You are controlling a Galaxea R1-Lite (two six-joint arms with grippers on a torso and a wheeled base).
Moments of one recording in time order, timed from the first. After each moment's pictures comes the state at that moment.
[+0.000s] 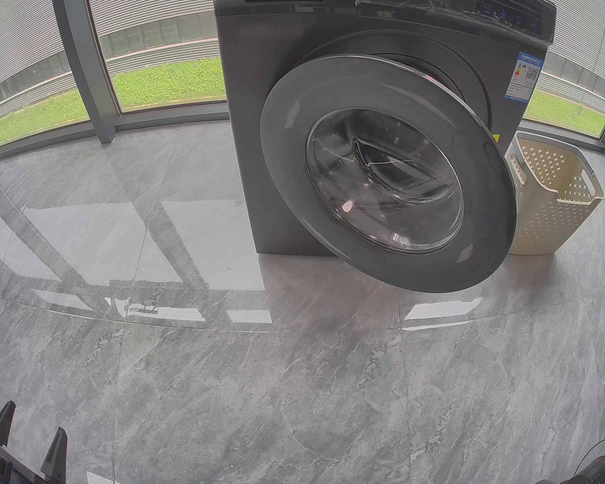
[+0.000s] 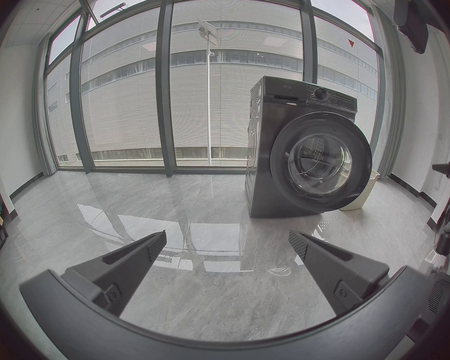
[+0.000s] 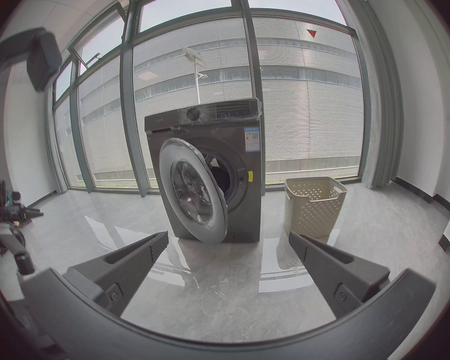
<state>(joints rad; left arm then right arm) 0.00 0.02 -0.02 0.00 0.00 -0.01 0.00 0.08 -0.17 -0.04 0.10 0.05</state>
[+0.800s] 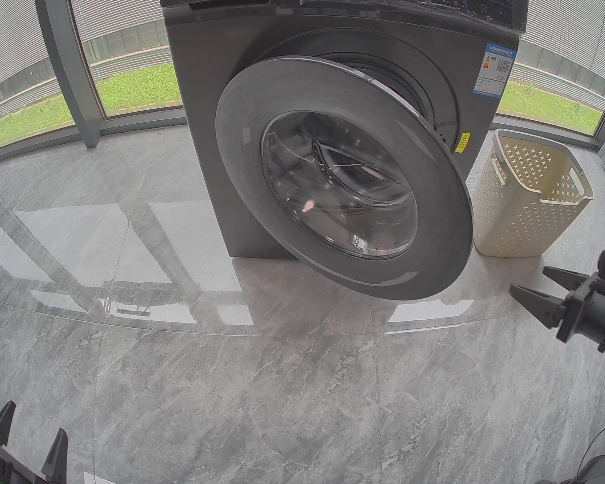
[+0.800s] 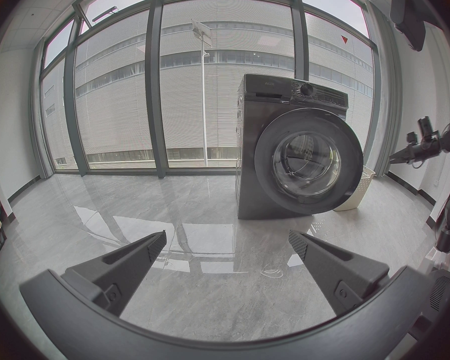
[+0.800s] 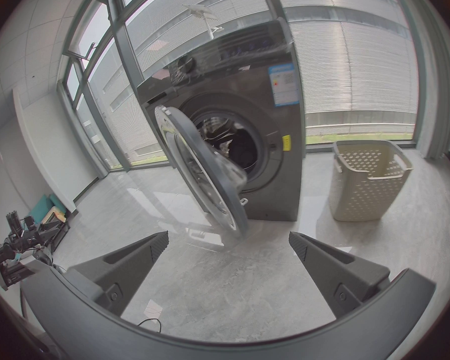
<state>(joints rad) 0.00 0.01 -0.02 0.00 -0.01 0.00 0.24 1.14 -0.37 -0.60 0.19 0.09</state>
